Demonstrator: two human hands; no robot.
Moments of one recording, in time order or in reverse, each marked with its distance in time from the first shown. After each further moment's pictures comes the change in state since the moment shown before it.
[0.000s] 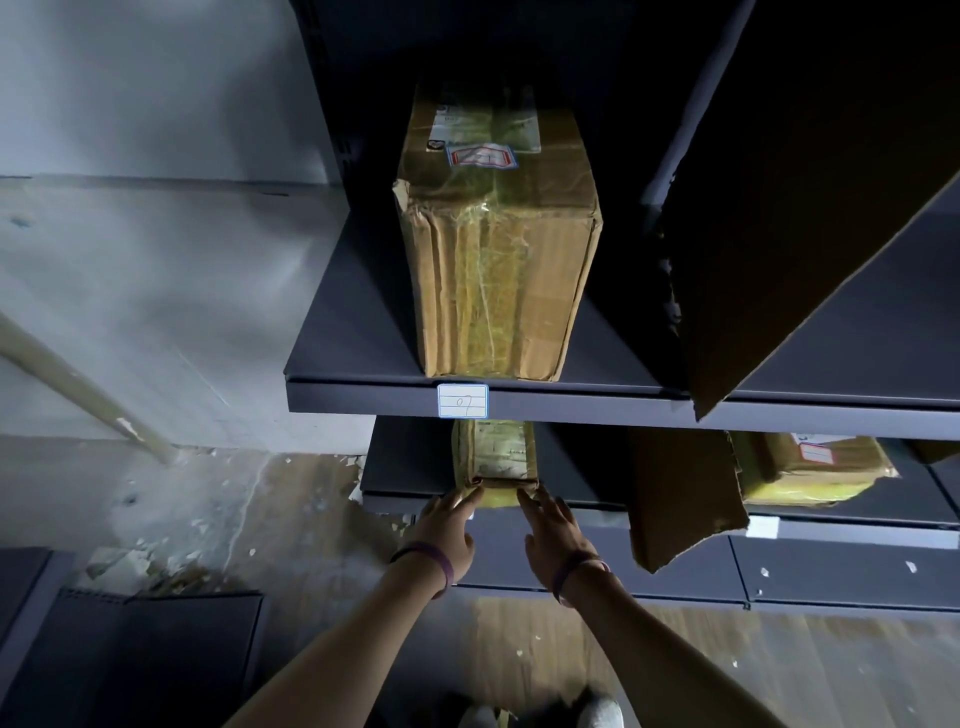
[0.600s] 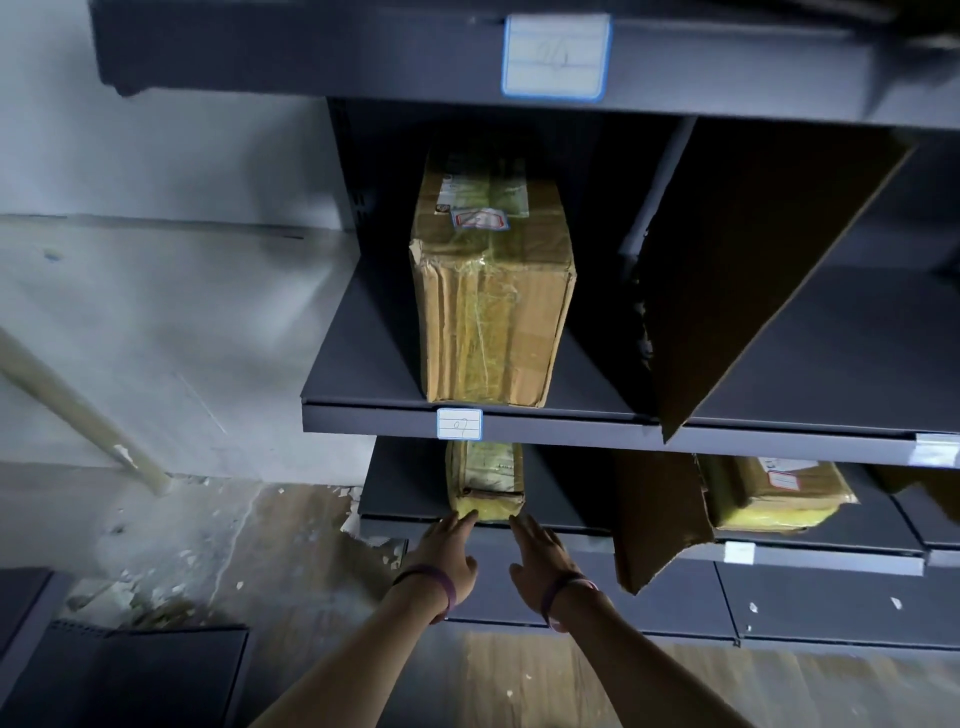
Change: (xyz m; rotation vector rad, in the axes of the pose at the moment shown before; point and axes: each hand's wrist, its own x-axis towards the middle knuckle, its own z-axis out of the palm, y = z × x) left_hand -0.023 0.026 -0.016 -0.068 0.004 -0.065; right_hand -0.026 -0.025 -0.025 0.022 -0.067 0.043
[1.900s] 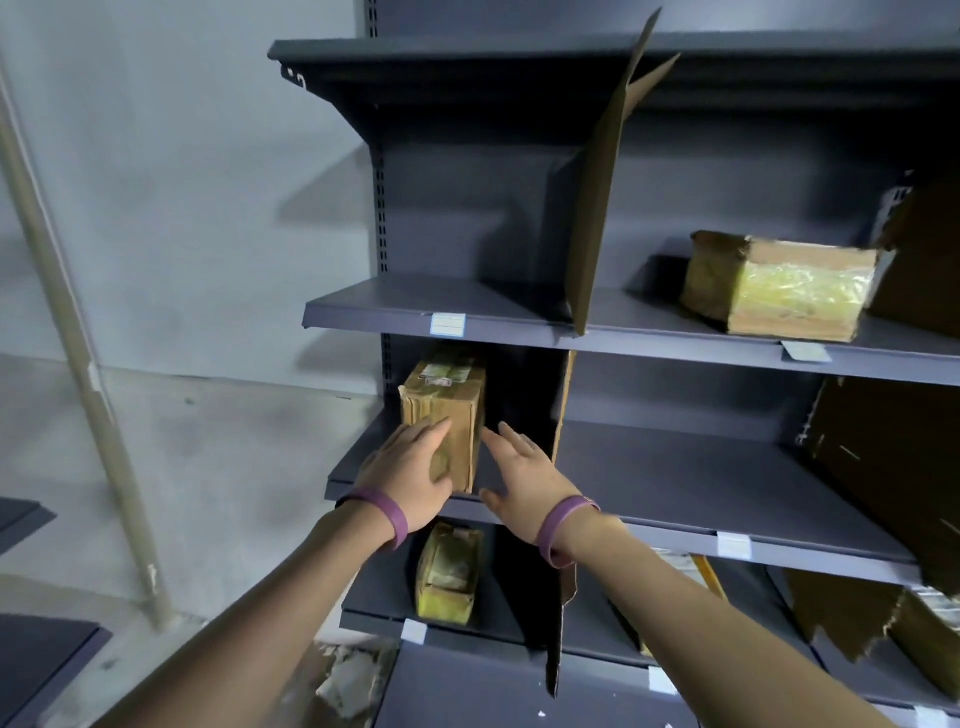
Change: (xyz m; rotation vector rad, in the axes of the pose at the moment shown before) left_hand -0.237 0.196 -0.181 0.096 0.721 0.291; right_hand -0.247 -0.079 -0.237 -0.189 0.482 -0.554
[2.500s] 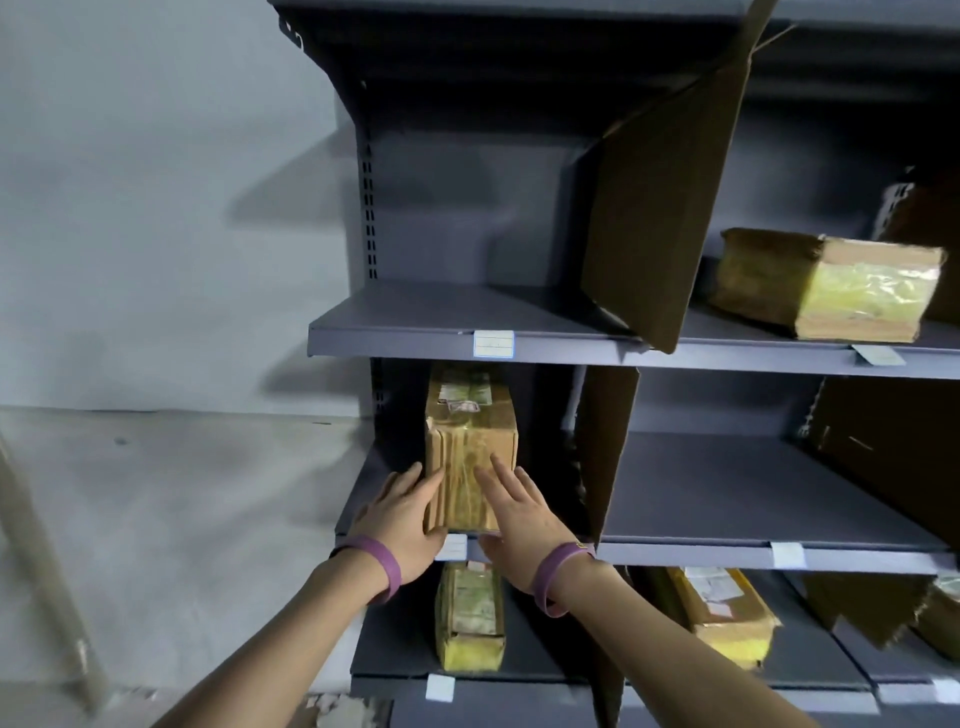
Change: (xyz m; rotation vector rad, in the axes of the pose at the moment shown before) left_hand 0.059 -0.121 0.023 0.058 -0.255 0.013; right_hand 0.087 -0.023 0.086 -0.073 0.002 0.169
